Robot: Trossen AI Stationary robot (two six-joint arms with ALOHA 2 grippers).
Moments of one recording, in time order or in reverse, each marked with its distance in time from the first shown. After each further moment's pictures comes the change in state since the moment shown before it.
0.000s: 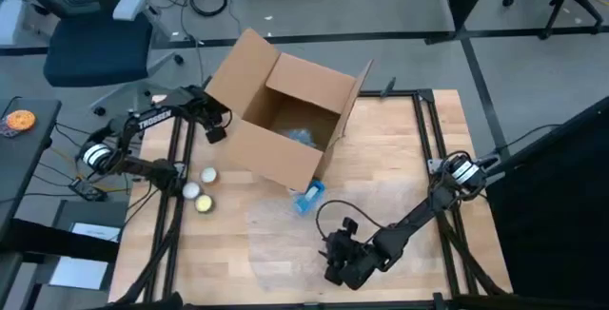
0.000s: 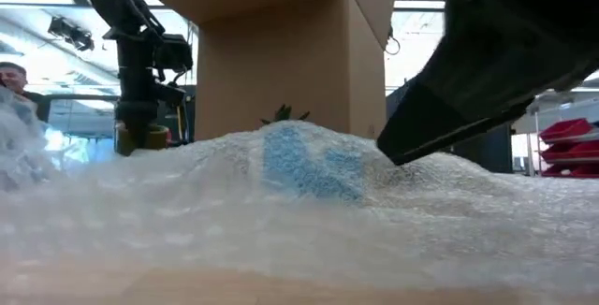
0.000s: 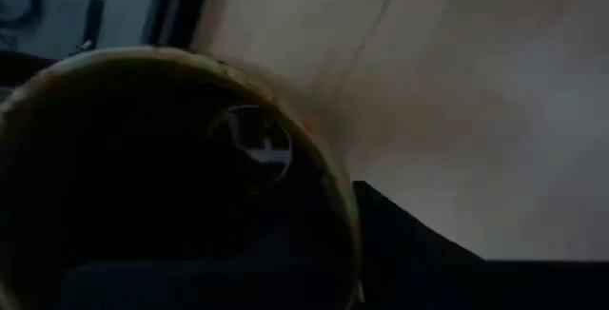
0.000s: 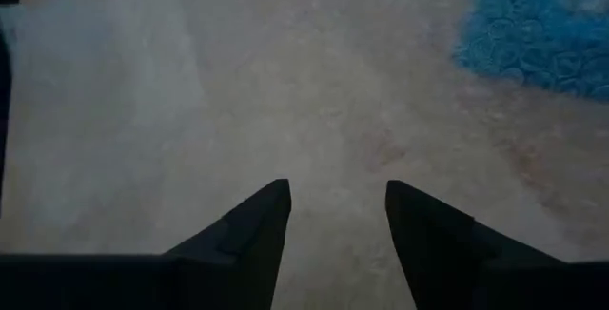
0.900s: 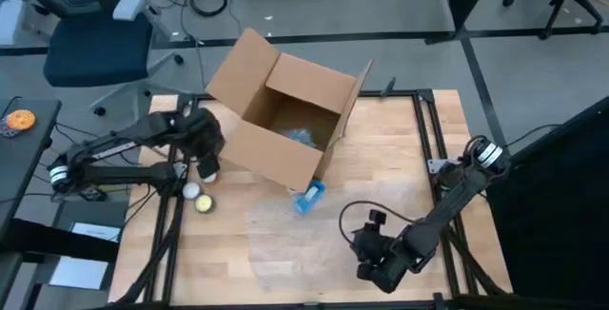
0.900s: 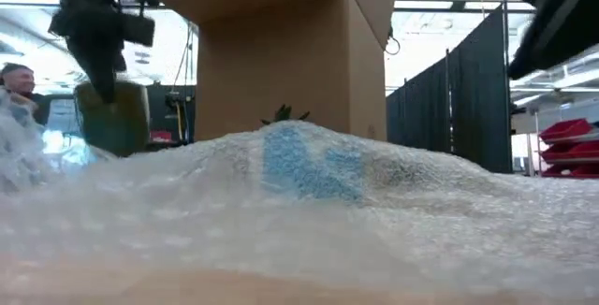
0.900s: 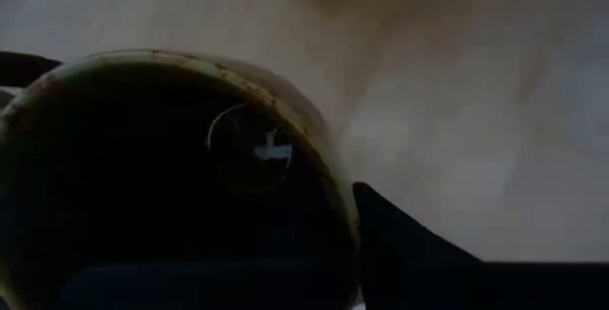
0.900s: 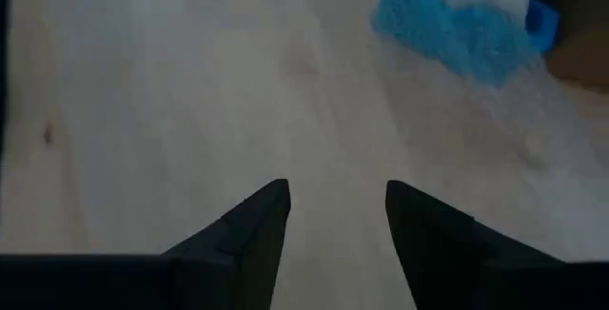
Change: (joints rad) left arm -0.531 -0.441 0.026 -0.364 0.238 -0.535; right arm 0.114 -0.244 0.000 -0.545 -0.024 0.060
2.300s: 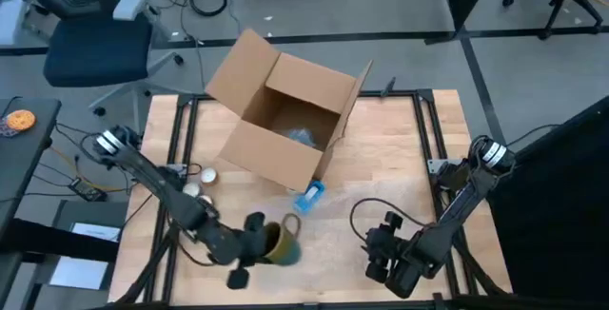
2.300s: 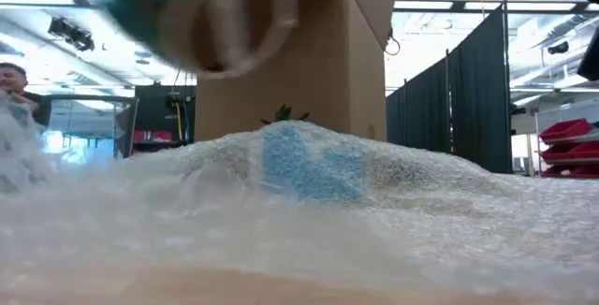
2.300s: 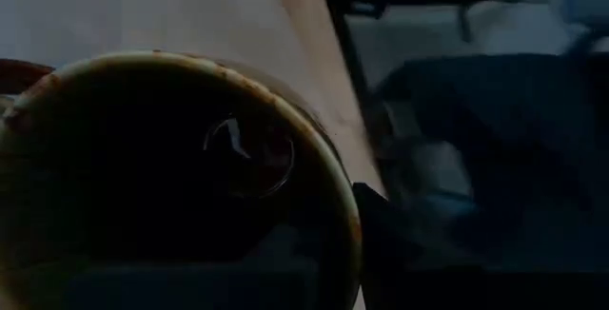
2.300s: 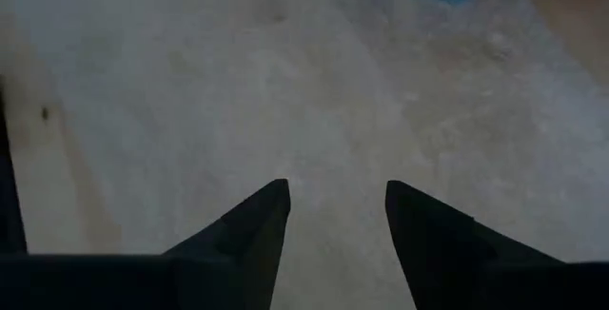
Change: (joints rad) left arm -1.083 0.674 0.262 0.940 -0.330 -0.365; right arm 0.069 -0.019 0.000 -0.117 0.005 0.266
